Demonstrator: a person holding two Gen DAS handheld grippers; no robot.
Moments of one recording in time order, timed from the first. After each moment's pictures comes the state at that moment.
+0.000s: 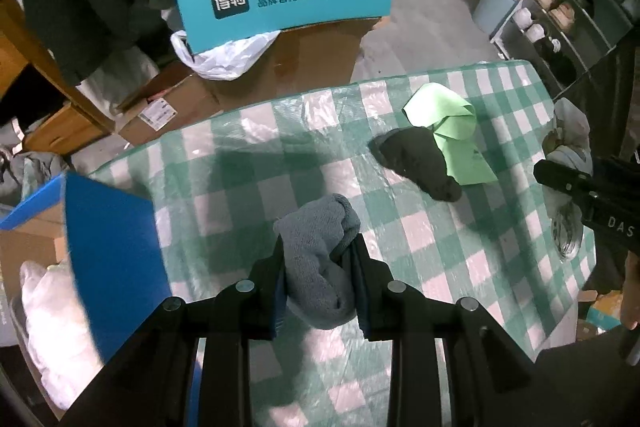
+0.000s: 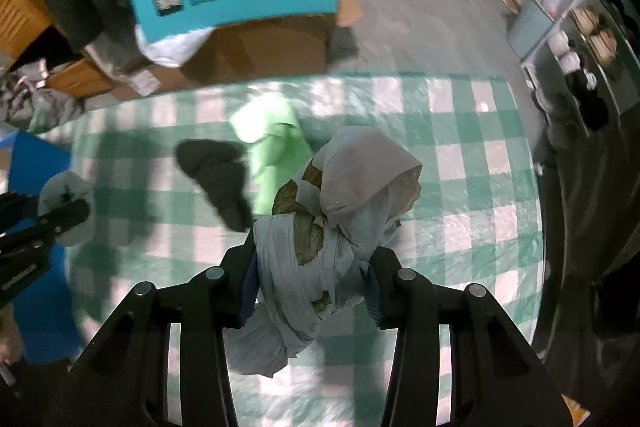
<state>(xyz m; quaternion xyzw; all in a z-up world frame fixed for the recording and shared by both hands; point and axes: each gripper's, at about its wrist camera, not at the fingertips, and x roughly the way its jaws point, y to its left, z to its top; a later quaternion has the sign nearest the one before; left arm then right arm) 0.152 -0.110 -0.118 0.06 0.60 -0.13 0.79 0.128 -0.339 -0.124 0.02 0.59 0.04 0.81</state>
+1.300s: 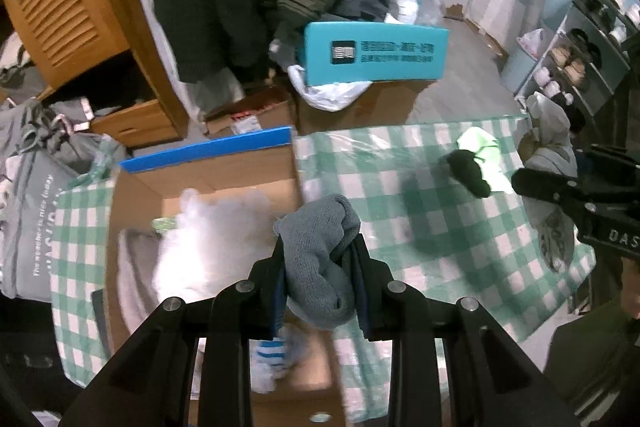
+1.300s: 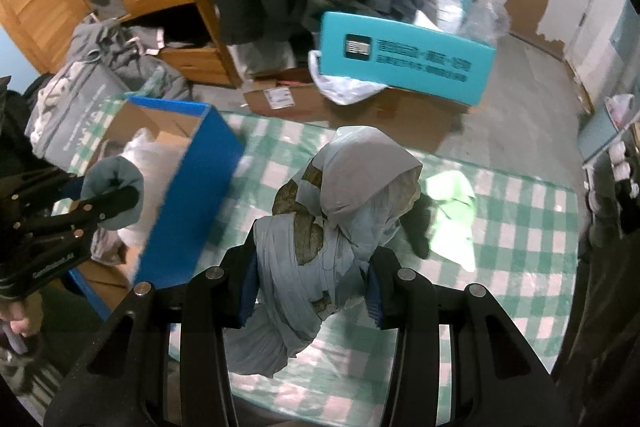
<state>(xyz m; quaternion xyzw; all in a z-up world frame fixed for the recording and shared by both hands) 0.077 0.027 -0.034 0.04 0.52 -0.06 0.85 0.089 -0.181 -0.040 -0.03 0.52 0.20 0.83</state>
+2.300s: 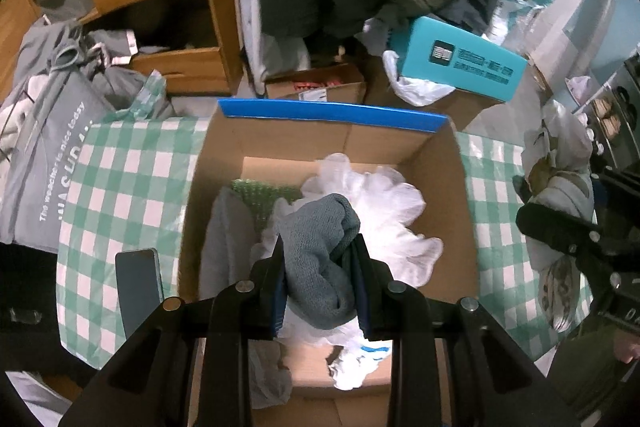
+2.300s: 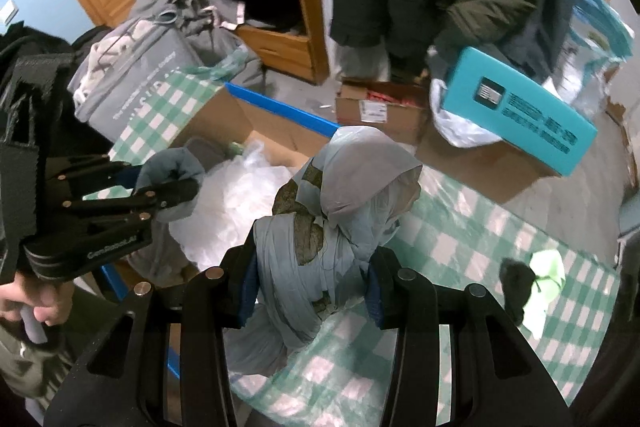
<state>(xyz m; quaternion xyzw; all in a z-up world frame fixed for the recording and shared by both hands) 0.092 0.156 -0.065 -0.05 0.55 0.00 0.83 0.101 -0.027 -0.043 -0.09 0.51 0.30 0.80</state>
